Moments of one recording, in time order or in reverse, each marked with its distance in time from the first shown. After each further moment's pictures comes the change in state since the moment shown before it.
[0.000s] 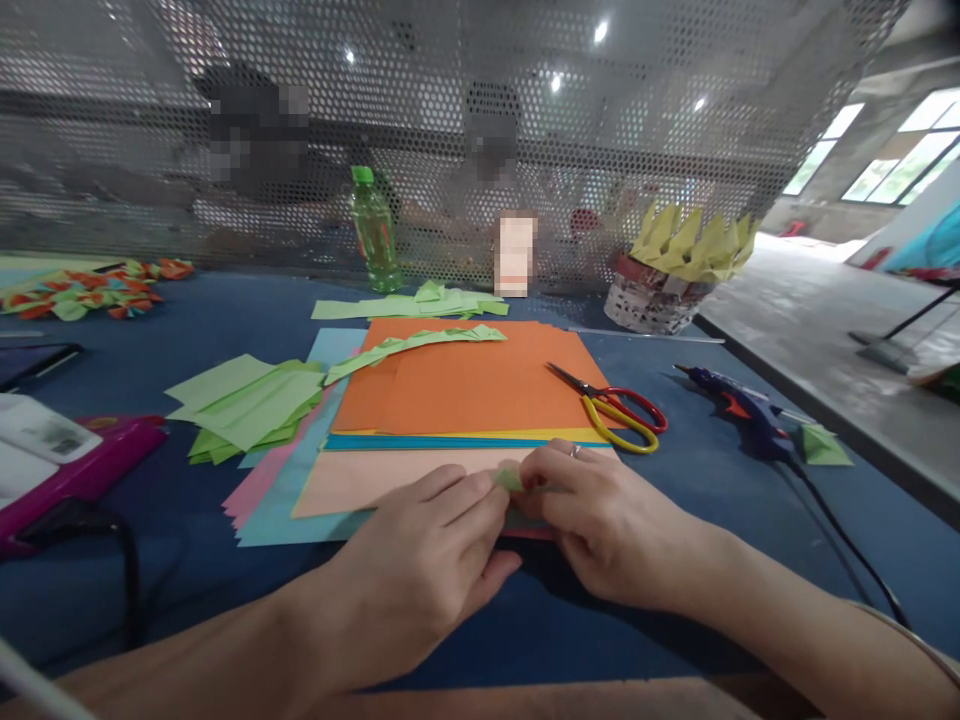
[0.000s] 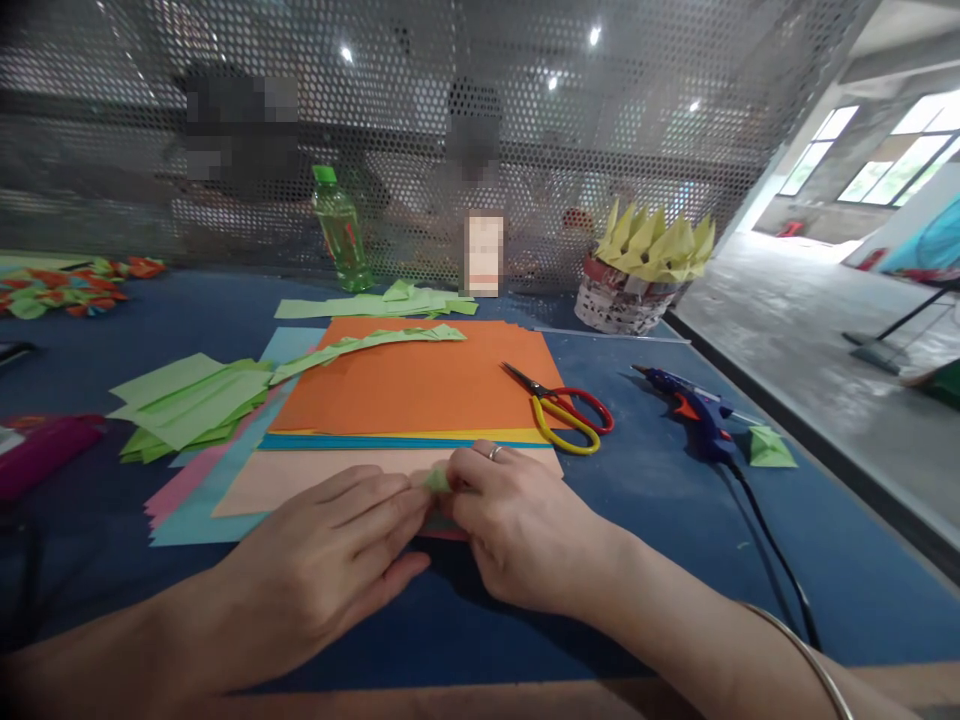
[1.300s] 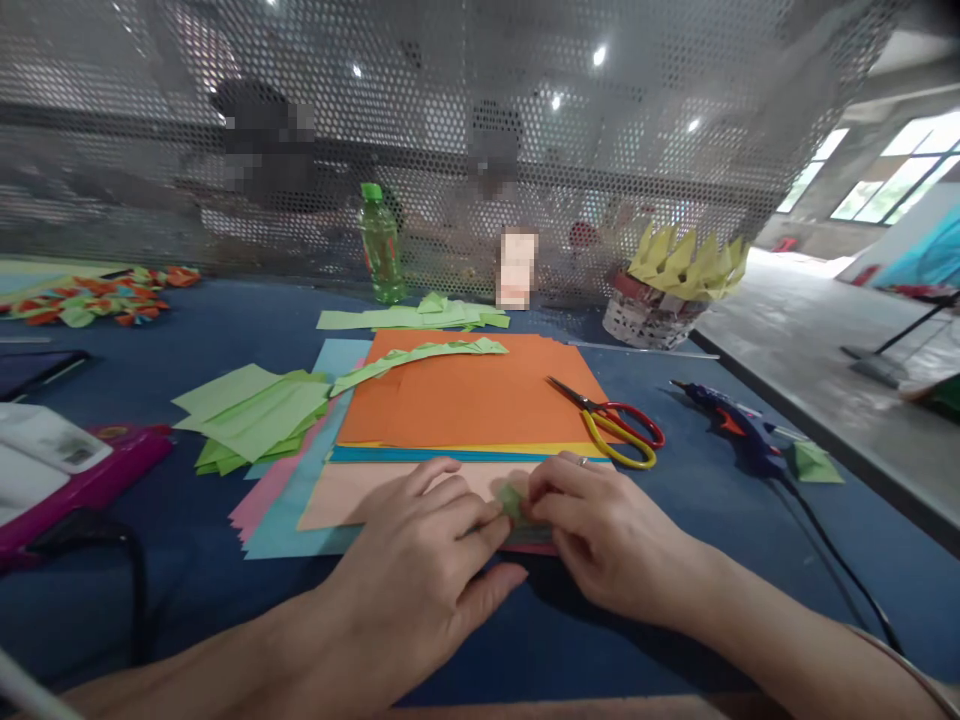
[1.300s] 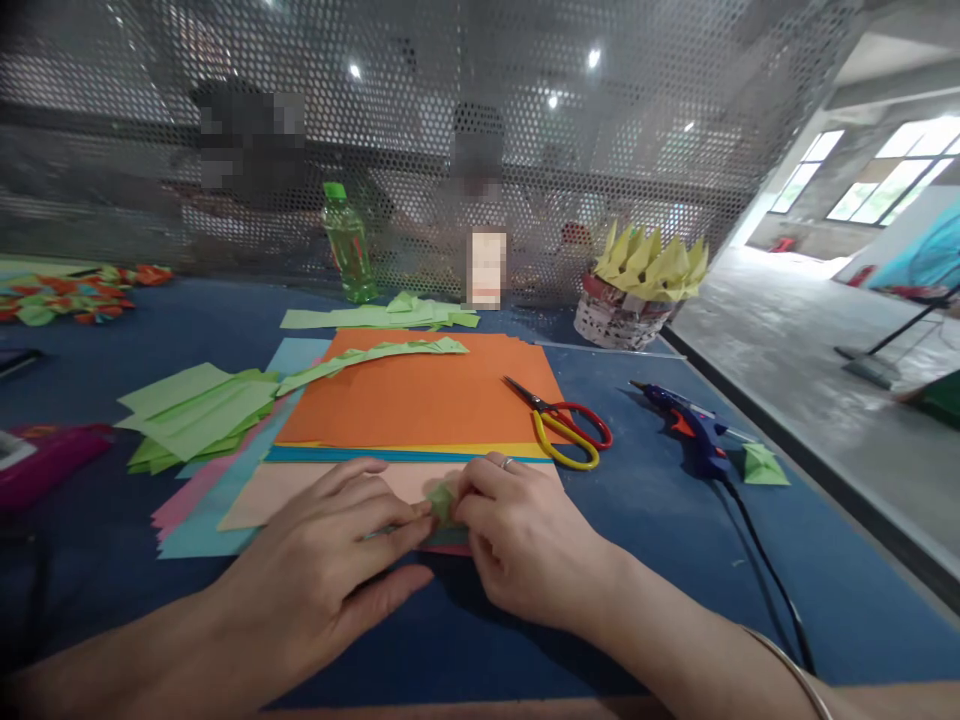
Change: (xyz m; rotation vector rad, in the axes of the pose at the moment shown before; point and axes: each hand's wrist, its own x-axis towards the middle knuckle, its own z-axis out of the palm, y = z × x) left_hand 0.000 -0.002 -0.009 -0.346 -0.007 -0.263; right_hand 0.001 -0.001 0.003 0.056 0.039 0.123
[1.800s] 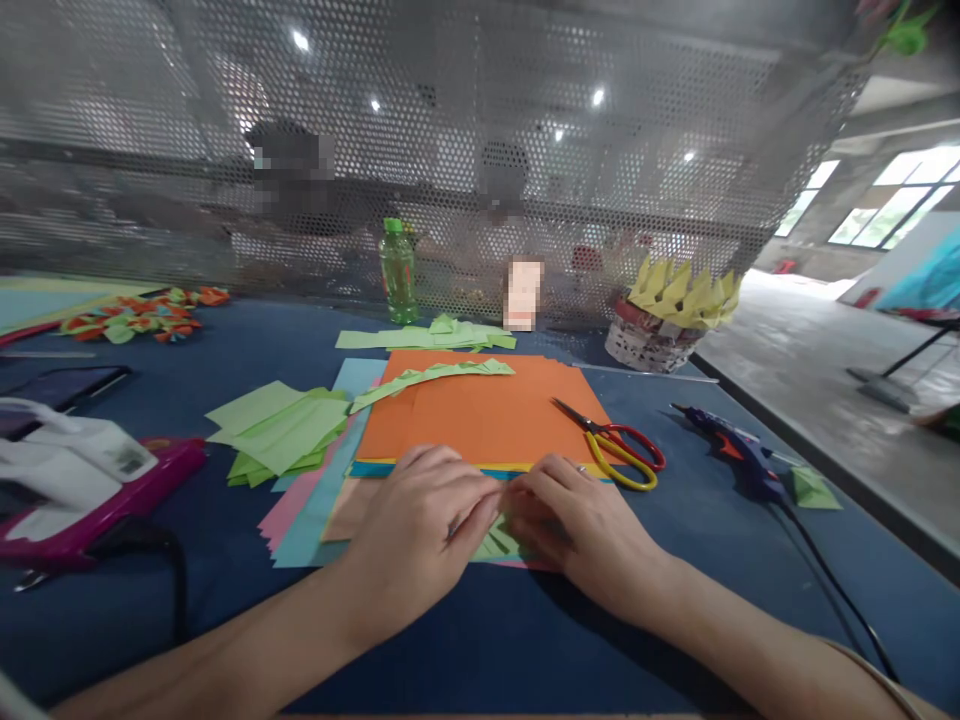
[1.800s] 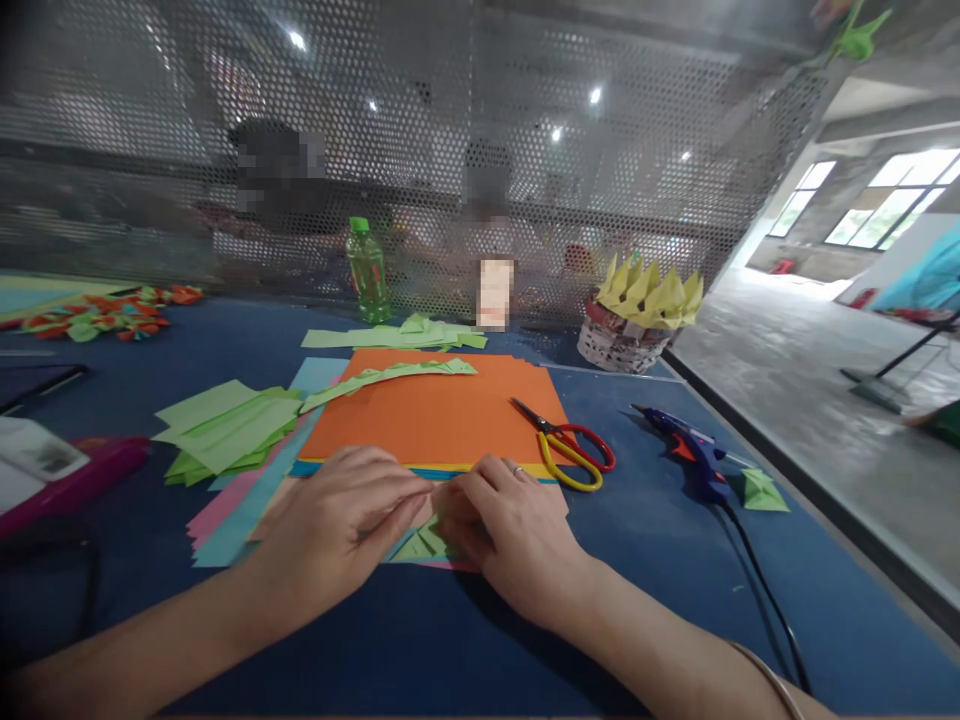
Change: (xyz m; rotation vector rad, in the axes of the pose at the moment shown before) left_hand 0.013 -0.017 -0.010 -0.069 0.123 -0.175; right_hand 0.015 -0.004 0.009 -0.038 -0.057 0.298
